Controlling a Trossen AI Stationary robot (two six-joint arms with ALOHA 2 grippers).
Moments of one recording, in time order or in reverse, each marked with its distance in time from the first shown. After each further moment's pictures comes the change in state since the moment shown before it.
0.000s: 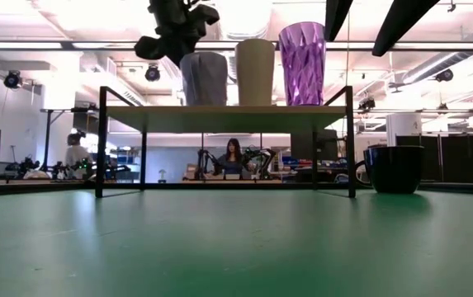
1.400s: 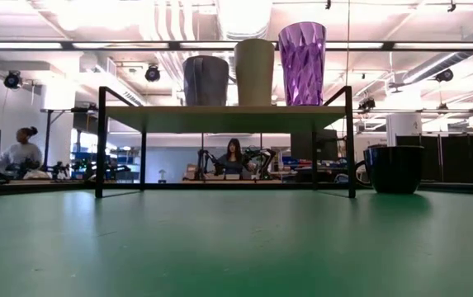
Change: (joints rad) left arm -0.538 -0.666 -0.558 0.517 0.229 0.125; right arm -0.212 -0.368 -0.043 0.673 0.346 -1.162
